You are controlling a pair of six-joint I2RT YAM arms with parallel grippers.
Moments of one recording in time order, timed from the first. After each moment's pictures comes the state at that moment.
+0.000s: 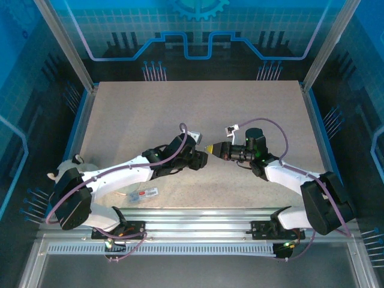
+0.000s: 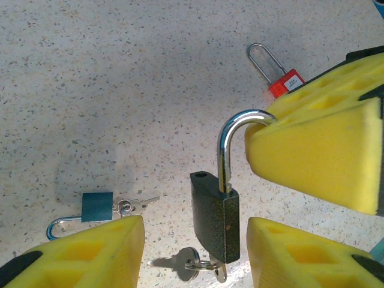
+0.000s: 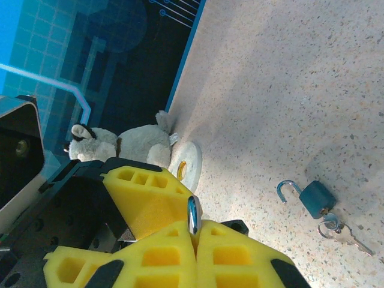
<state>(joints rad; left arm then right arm) -0.85 1.41 0.94 -0.27 -0.07 -0.55 0.41 1.35 0.55 0.41 -0.76 0.83</state>
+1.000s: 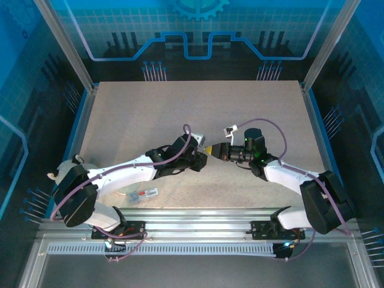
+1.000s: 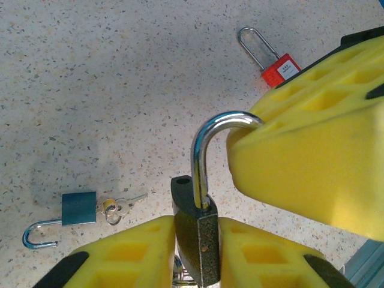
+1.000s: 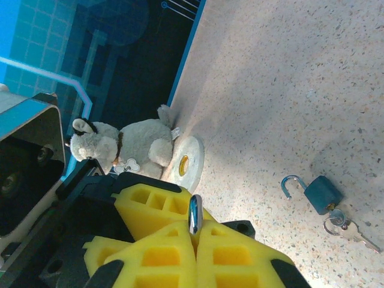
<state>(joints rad) -0.85 1.46 0.94 -0.25 -0.02 -0.53 0.42 1.36 0.56 0.41 -0.77 0.83</state>
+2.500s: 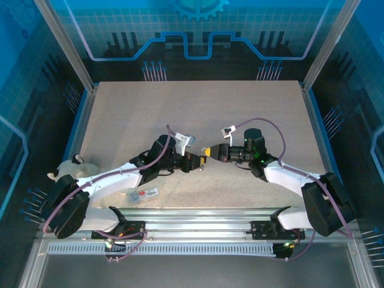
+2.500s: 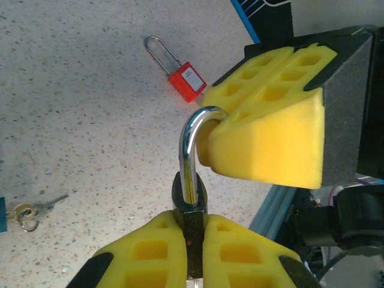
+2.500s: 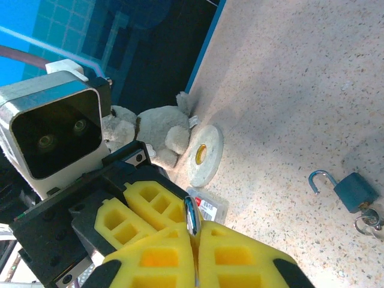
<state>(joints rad) -0.70 1.31 0.67 0.14 0.43 -0.61 0.44 1.34 0.56 0.43 -0.83 0.82</state>
